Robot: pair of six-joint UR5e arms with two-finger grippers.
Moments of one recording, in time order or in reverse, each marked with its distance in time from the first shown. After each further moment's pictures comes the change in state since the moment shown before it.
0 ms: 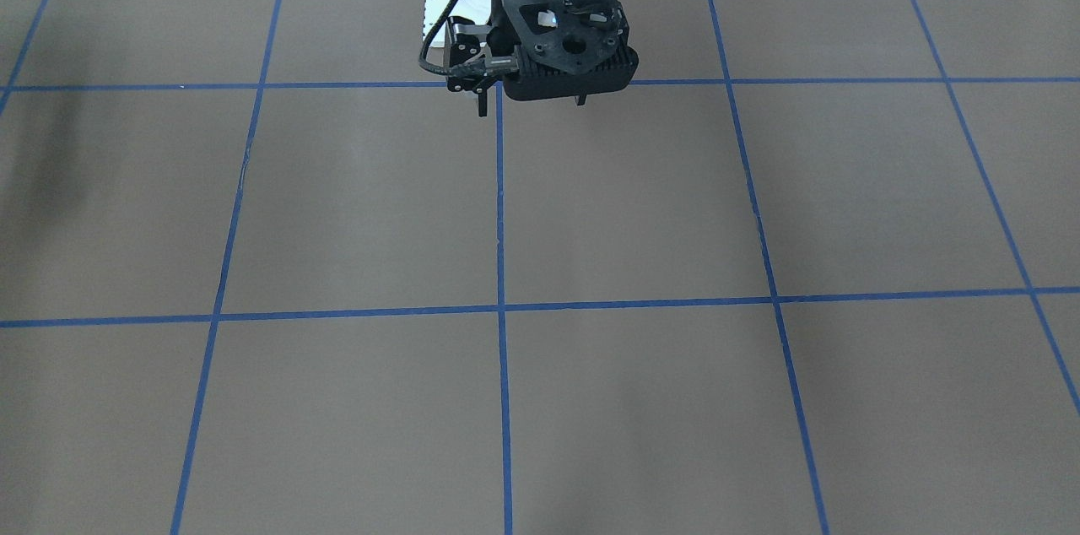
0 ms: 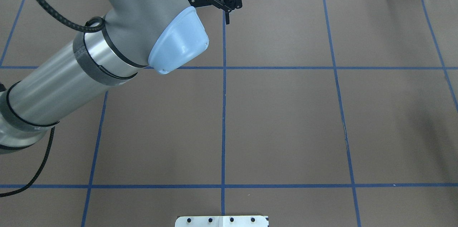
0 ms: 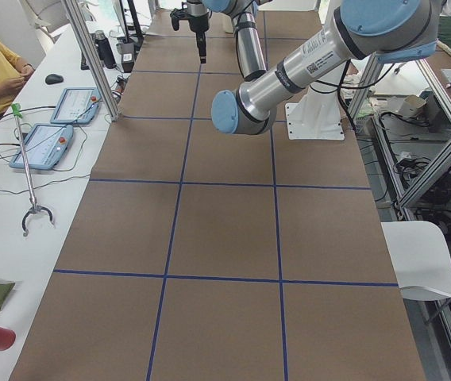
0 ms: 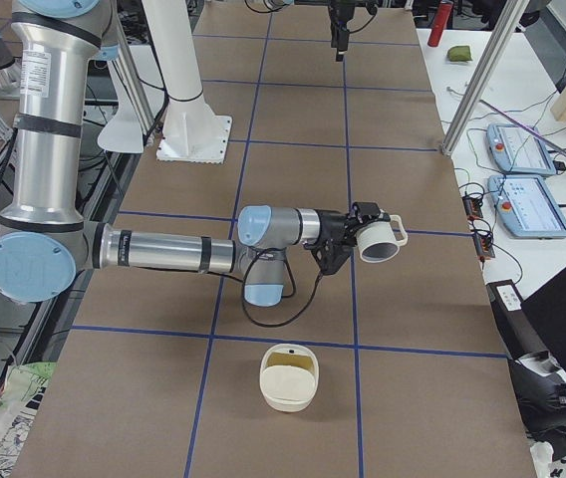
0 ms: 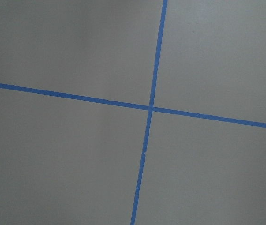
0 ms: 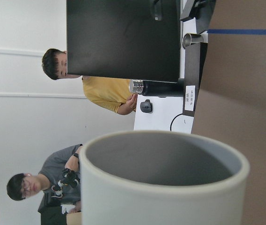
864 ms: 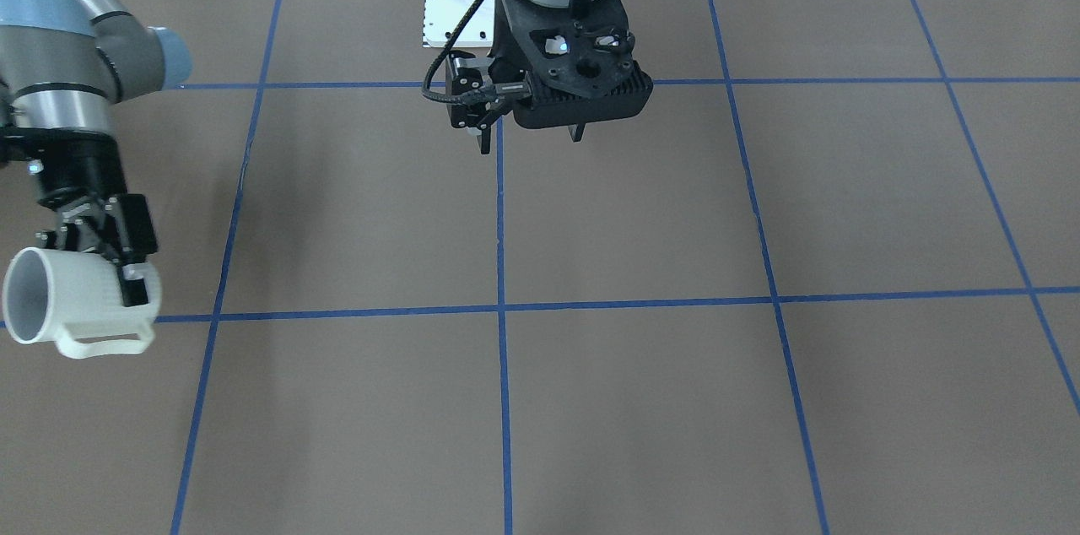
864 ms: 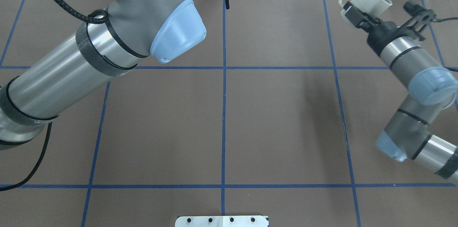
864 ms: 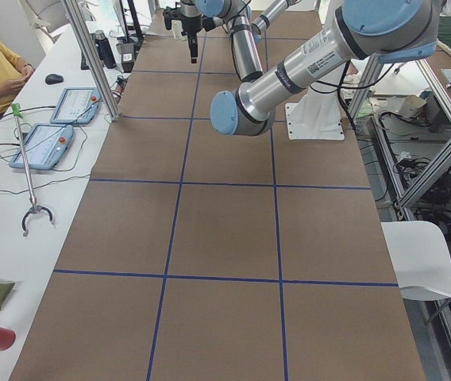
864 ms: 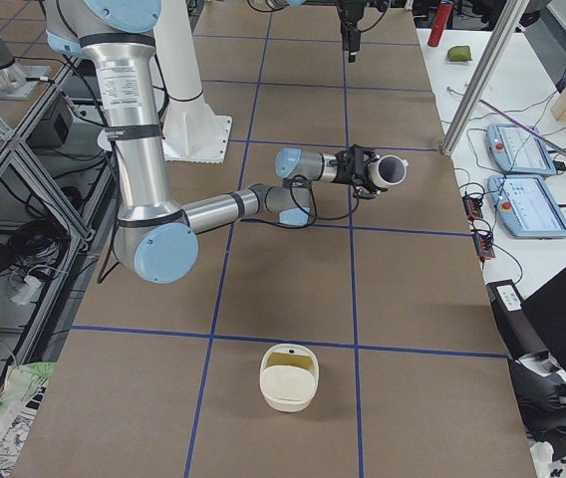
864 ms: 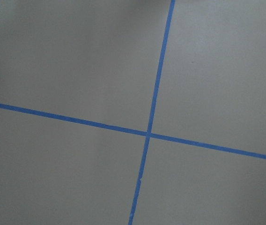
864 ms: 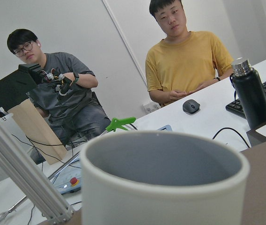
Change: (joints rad) left arm -0.016 0.009 0.052 -0.152 0.044 -0.071; right arm -0.526 0.321 -0.004 -0.346 -0.644 -0.887
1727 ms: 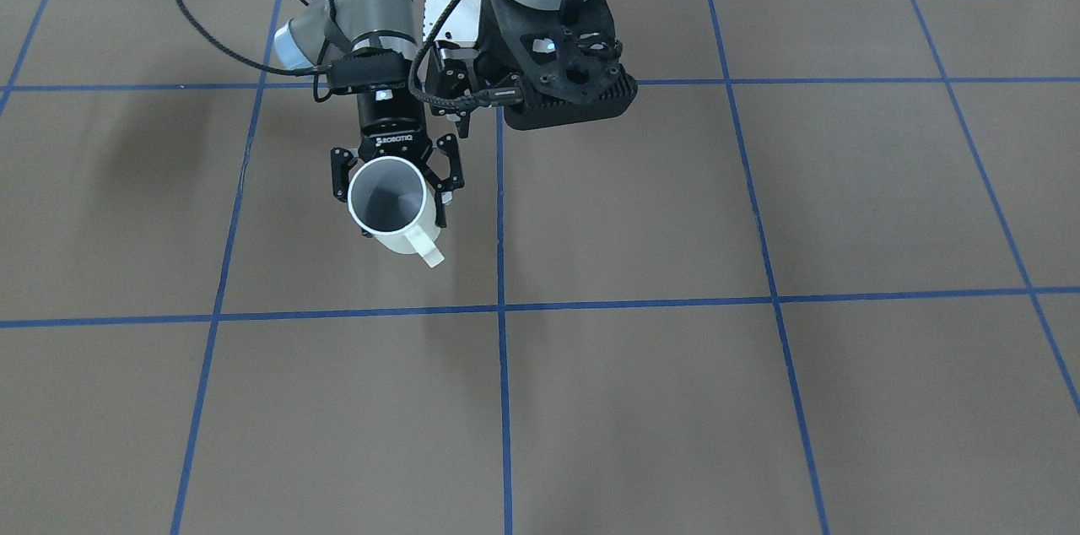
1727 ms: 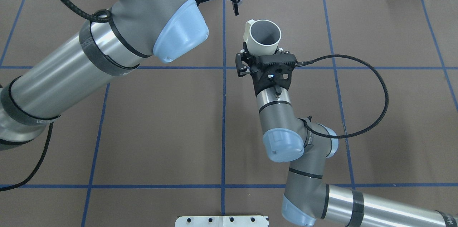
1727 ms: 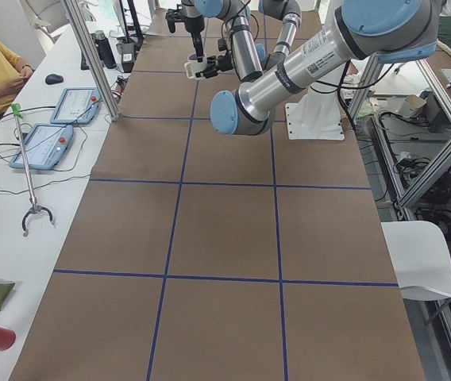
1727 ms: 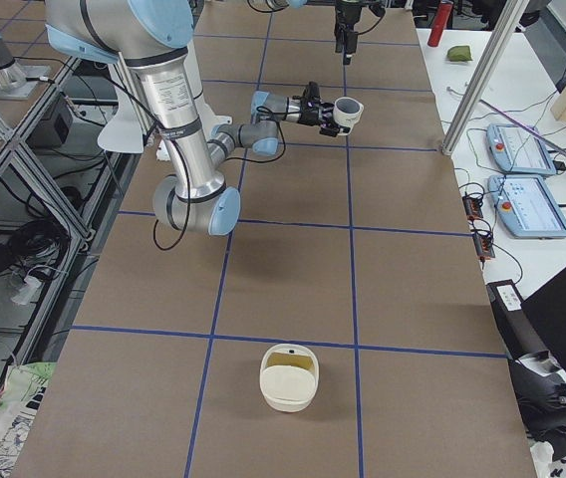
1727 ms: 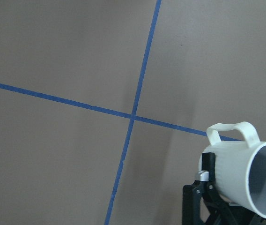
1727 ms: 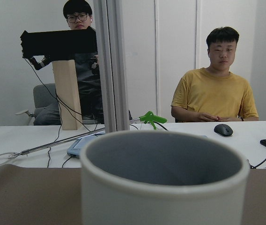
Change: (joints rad) left arm 0.004 -0.007 0.011 0.016 -0.101 -0.054; right arm -0.384 0.346 -0.009 -0.471 -0.499 -0.245
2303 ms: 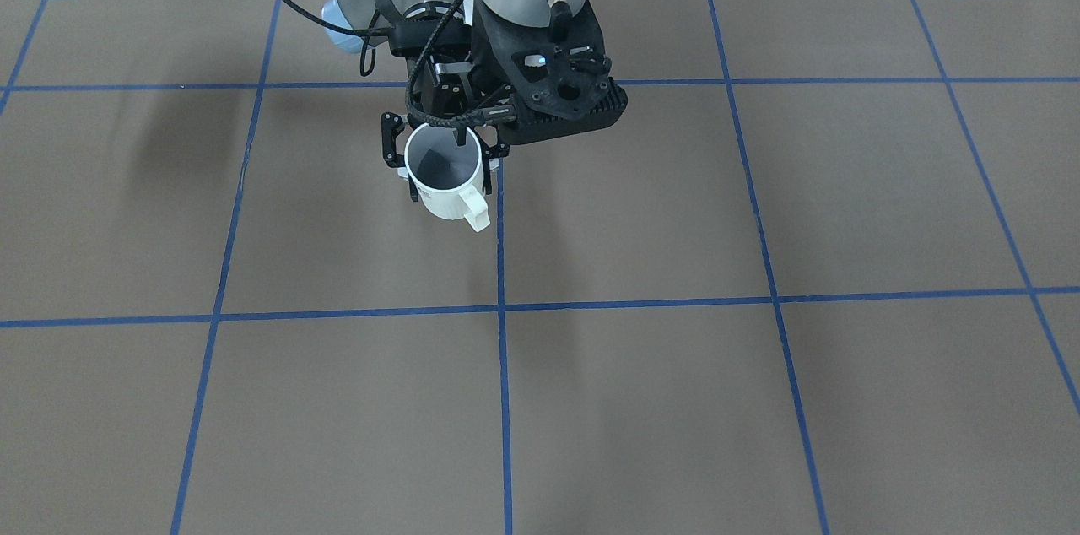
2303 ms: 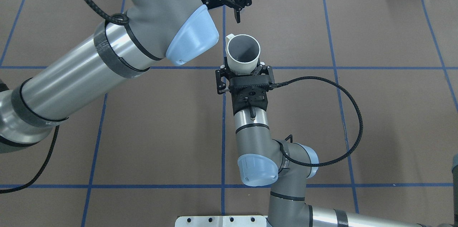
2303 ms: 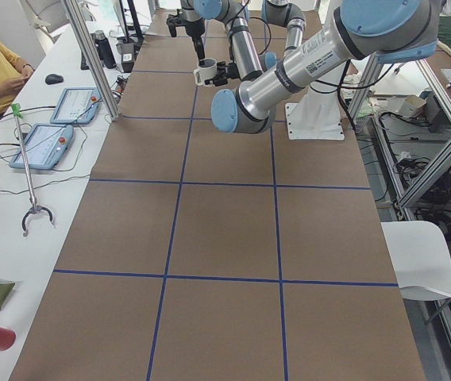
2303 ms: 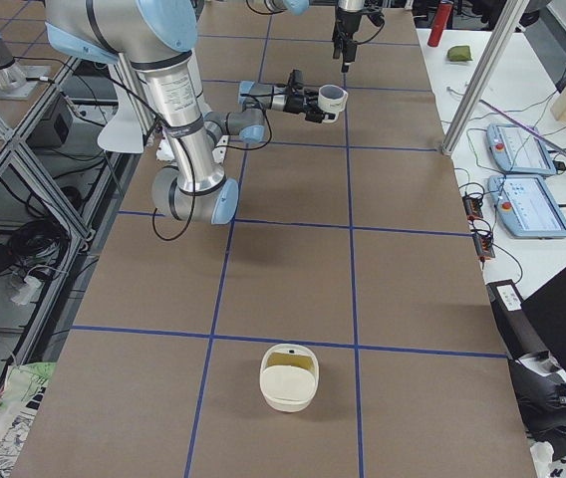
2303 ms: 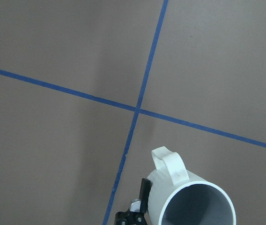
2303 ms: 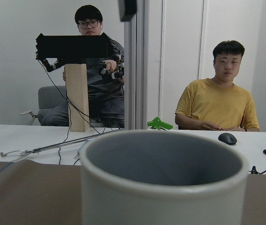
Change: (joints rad) left arm 0.025 -0.014 0.053 0.025 0.000 -0.010; right arm -0.089 0.050 -0.011 -0.061 -0.123 -0.011
